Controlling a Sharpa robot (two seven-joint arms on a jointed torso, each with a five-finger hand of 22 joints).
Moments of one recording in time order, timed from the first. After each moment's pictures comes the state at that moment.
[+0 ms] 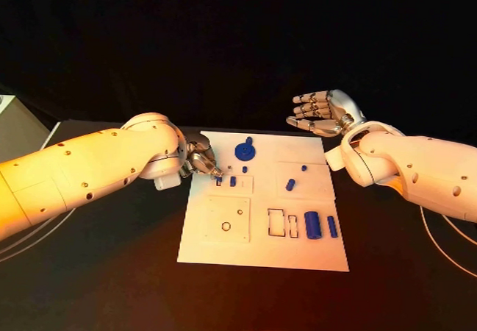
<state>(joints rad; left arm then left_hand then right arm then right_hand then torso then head) 1.31 -0.53 0.02 1.26 -1.04 0.20 -0.51 1.18 -0.21 0.67 0.21 0.35 0.91 0.06 0.68 0.76 1.30 -0.02 1.17 0.92 1.46 -0.06 1.57 1.31 0.08 1.40 0.04 1.45 1.31 1.34 -0.81 -0.12 1.30 -0.59 -0.52 0.29 1.49 -0.18 0.08 0.29 0.36 0.76 0.20 0.06 0.11 0.90 0.24 0.07 0.06 0.85 0.21 0.07 0.09 0.15 0.49 0.29 0.05 0.05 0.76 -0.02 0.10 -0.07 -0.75</state>
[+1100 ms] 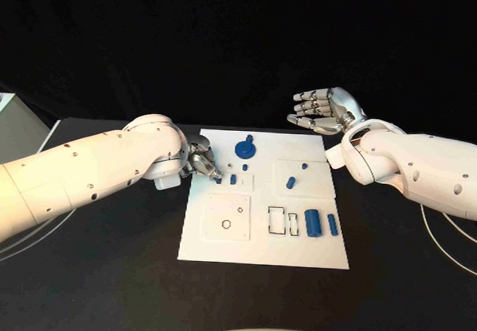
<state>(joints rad) 1.31 -0.52 0.01 1.24 -1.07 0.21 -0.51 1.17 -0.21 0.67 0.21 0.35 0.91 0.06 0.68 0.76 1.30 -0.02 1.17 0.91 1.46 -0.06 1.57 1.31 0.08 1.40 0.04 1.46 1.31 1.34 -0.81 -0.12 1.30 -0.59 -0.53 0.29 1.49 -0.18 0.08 0.29 0.37 0.76 0.20 0.06 0.10 0.90 0.24 0.07 0.06 0.85 0.21 0.07 0.09 0.15 0.49 0.29 0.05 0.05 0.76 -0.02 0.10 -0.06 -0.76</state>
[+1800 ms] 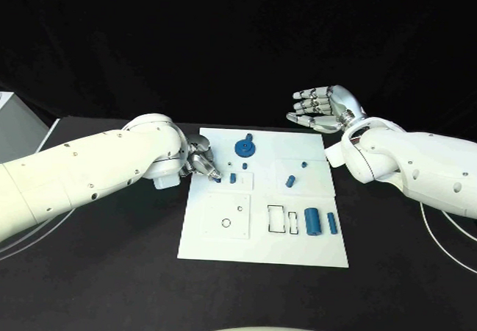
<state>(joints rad) 1.31 -0.52 0.00 1.24 -1.08 0.22 -0.51 1.16 -0.22 0.67 0.21 0.36 0.91 0.06 0.68 0.75 1.30 -0.02 1.17 0.91 1.46 -0.06 1.57 1.31 0.08 1.40 0.04 1.46 1.31 1.34 -0.81 -0.12 1.30 -0.59 -0.53 0.29 1.49 -0.18 0.08 0.29 0.37 0.76 0.20 0.06 0.10 0.90 0.24 0.07 0.06 0.85 0.21 0.07 0.09 0.15 0.49 0.29 0.05 0.05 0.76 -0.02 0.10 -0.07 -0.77</state>
